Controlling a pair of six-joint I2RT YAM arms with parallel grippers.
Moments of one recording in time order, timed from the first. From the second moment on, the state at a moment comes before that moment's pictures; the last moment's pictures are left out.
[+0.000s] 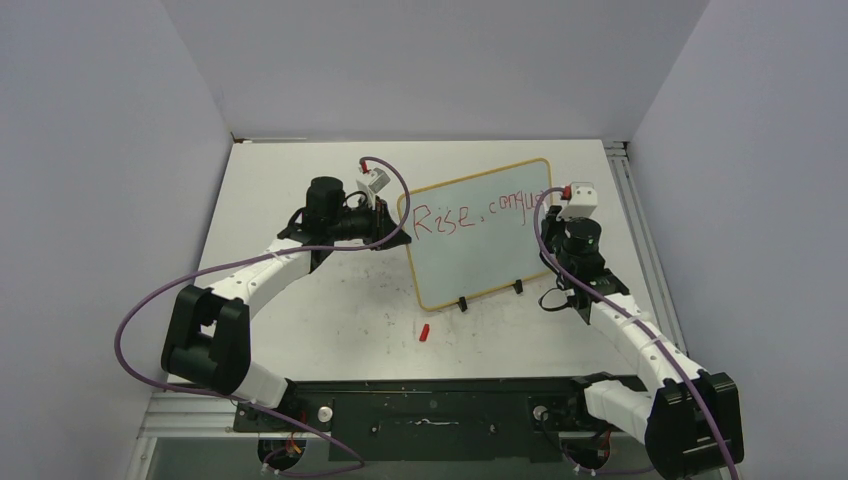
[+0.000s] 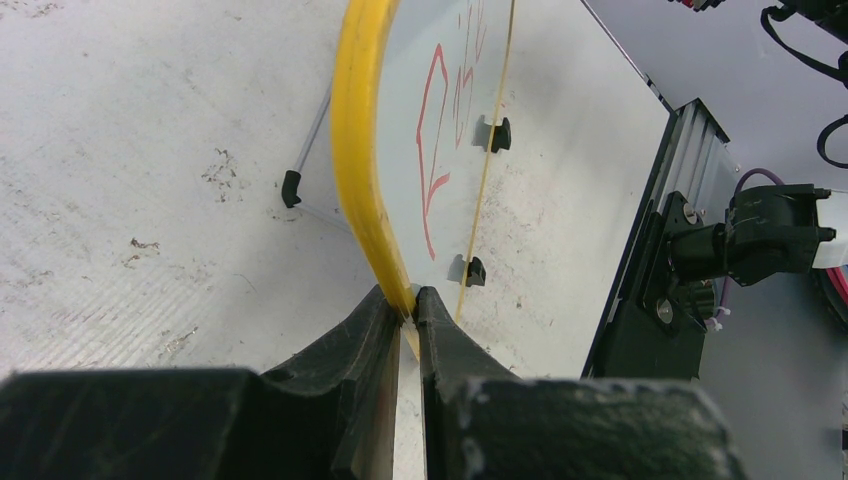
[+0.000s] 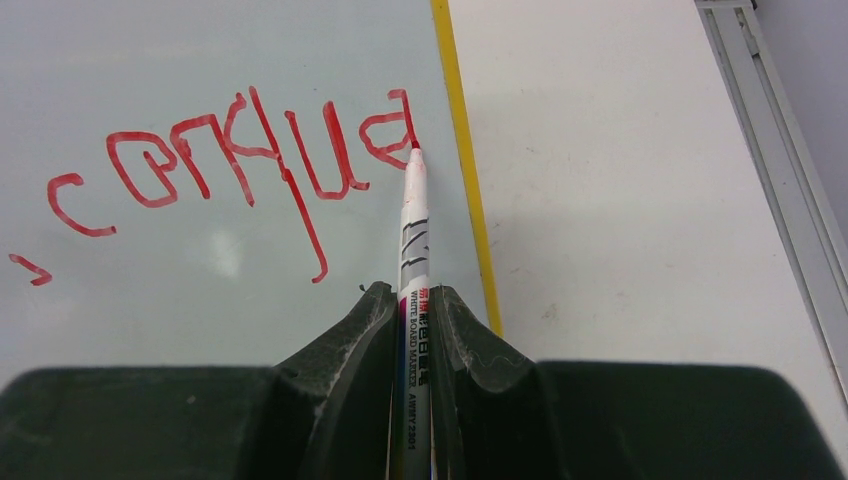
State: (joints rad) left arm -0.37 1.49 0.96 0.06 0.76 -0.25; right arm 0.23 1.06 0.60 0.16 0.19 0.11
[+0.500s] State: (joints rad) left arm -0.37 1.48 0.96 0.06 0.76 -0.25; right arm 0.22 1.04 0.58 0.12 0.20 0.13
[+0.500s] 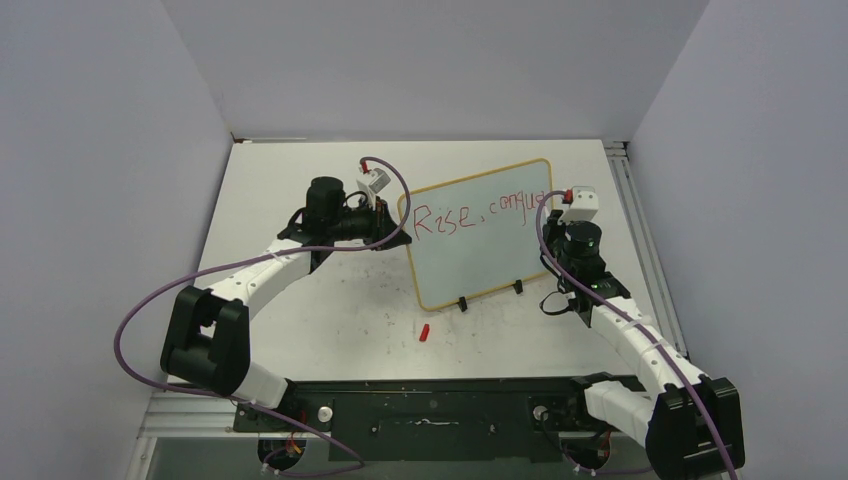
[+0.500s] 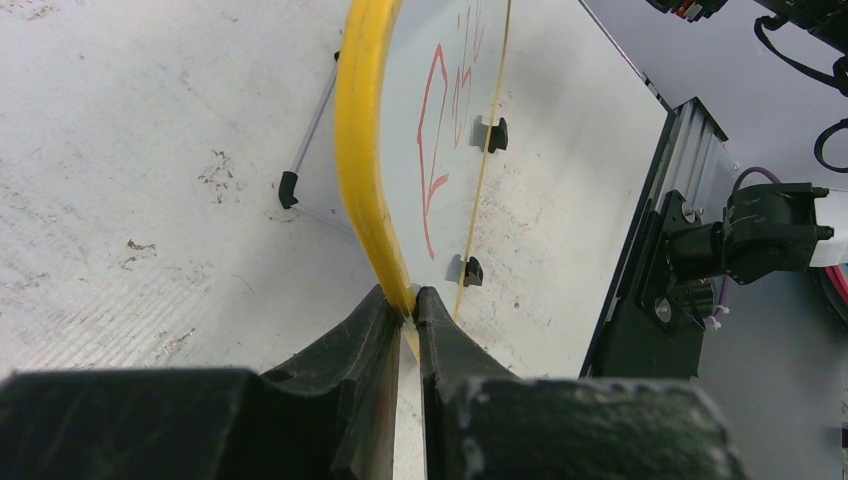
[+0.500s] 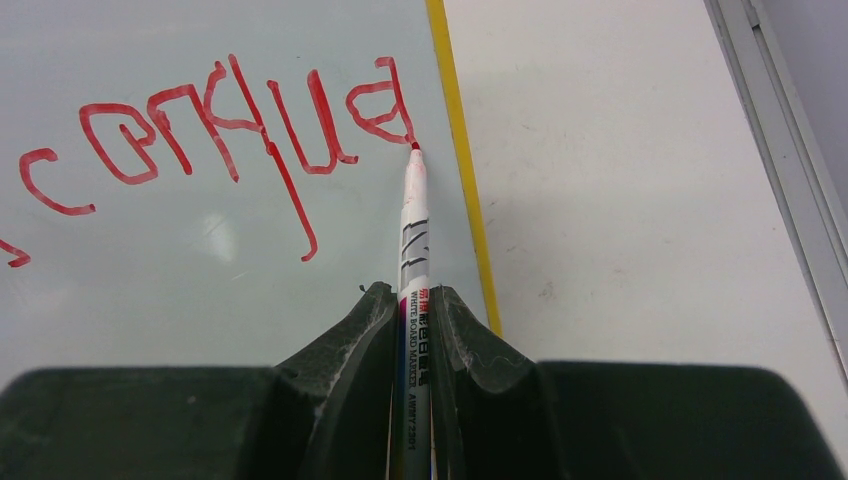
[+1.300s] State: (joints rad) left arm -0.37 1.48 0.96 0.06 0.76 -0.25; right arm 0.22 1.10 0.64 0.17 0.20 0.11
